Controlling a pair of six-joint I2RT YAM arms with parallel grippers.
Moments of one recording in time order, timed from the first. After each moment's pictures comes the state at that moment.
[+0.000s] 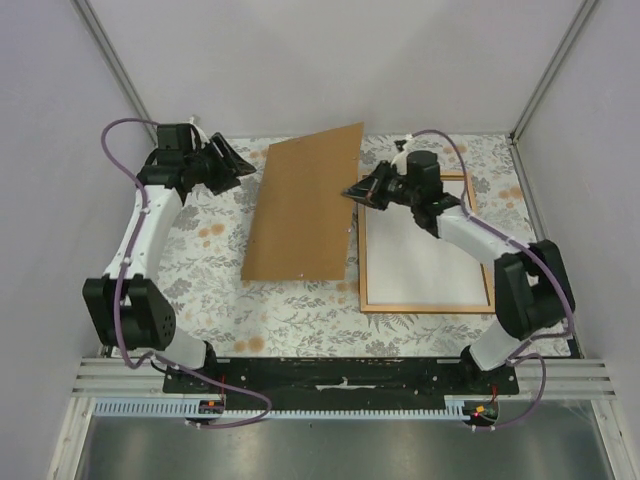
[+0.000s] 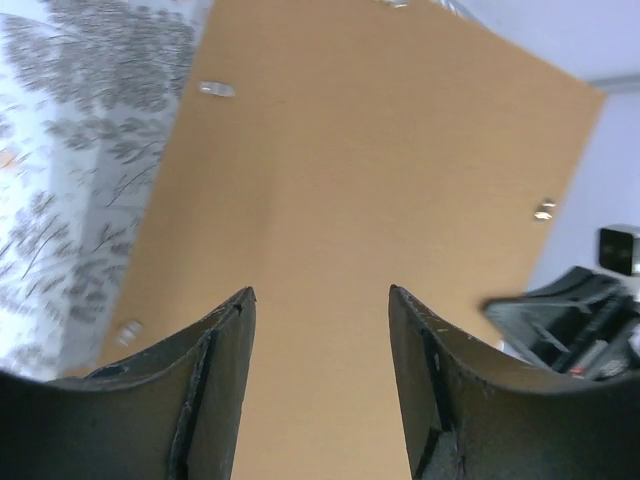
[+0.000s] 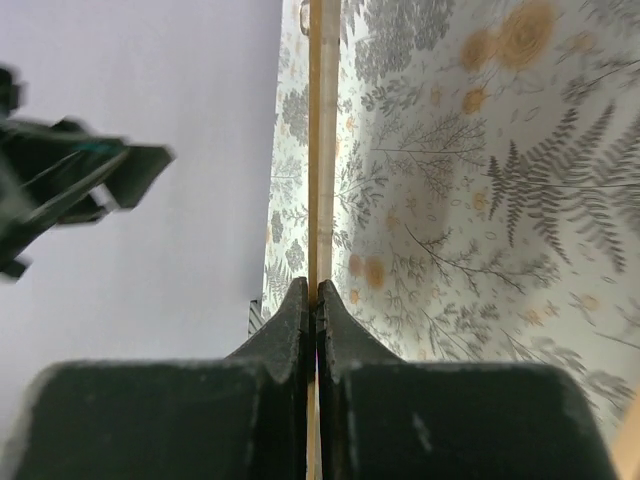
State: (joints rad) left arm -0.02 1.46 1.43 -0.63 0.34 -0.65; right arm 0.42 1.69 1.12 0.21 -0.52 1.00
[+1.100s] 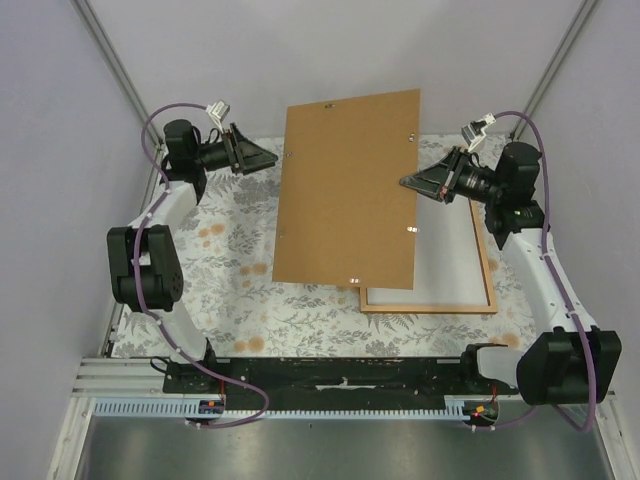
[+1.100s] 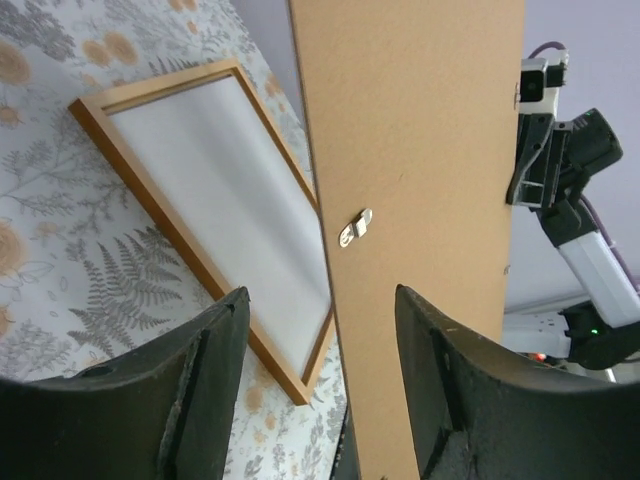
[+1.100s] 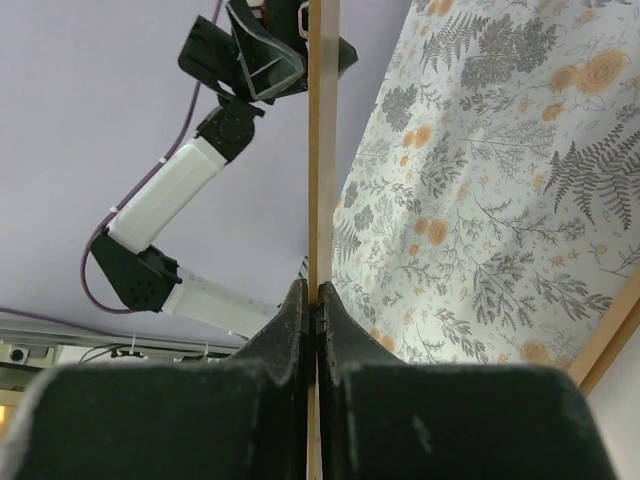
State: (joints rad) left arm 0.03 1.79 1.38 0.21 1.21 -0.75; right arm 0.02 1.23 1.08 -0.02 -0.99 0.92
